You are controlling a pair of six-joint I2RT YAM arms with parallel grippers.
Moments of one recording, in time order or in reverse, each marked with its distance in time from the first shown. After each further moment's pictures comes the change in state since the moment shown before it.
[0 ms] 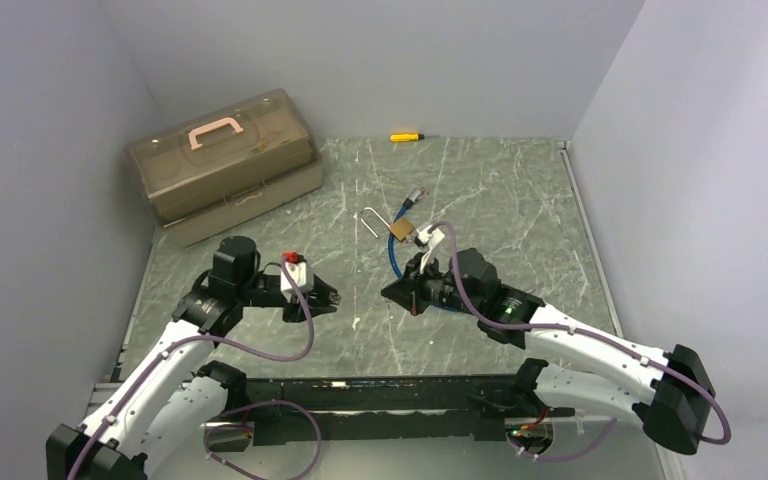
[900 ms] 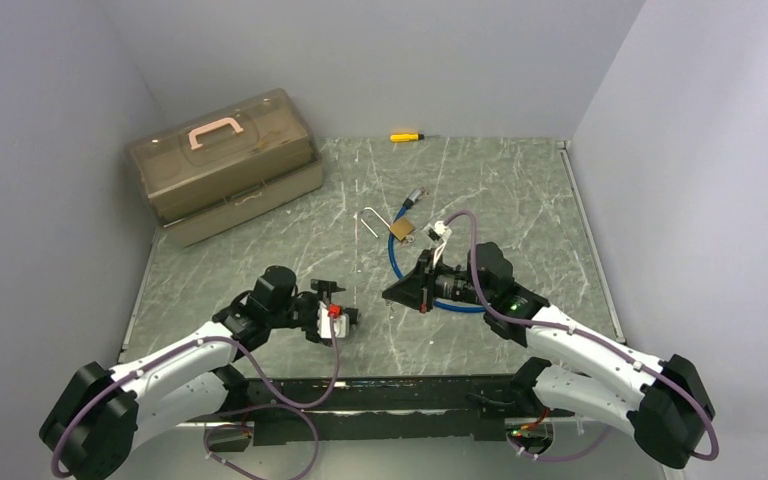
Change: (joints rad) left arm -0.293 0.185 -0.256 0.351 -0.486 0.443; right arm -0.171 -0.036 -0.082 0.190 -0.360 0.122
